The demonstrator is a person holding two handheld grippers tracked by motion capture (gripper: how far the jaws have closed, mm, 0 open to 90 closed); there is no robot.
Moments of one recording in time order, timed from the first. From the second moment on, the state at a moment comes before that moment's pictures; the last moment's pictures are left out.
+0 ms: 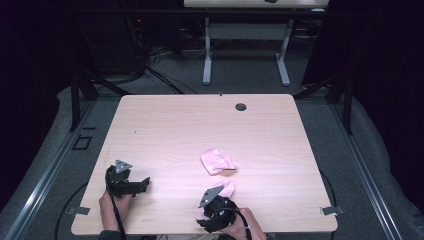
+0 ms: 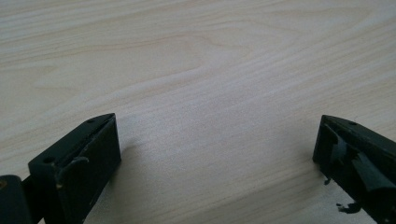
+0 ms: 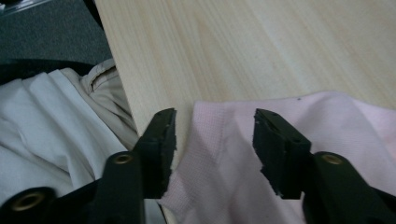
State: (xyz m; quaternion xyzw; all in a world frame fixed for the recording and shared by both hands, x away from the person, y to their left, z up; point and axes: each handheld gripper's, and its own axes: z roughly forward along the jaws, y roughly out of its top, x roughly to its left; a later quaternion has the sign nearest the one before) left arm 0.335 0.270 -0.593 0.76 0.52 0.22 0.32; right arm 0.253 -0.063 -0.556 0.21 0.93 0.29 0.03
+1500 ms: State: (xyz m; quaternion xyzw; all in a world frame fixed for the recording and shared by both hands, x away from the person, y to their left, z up) left arm 0.313 0.156 -0.568 0.83 0.27 0.10 0.48; right arm 0.280 -0.125 -0.480 0.23 0.88 0.41 0.06
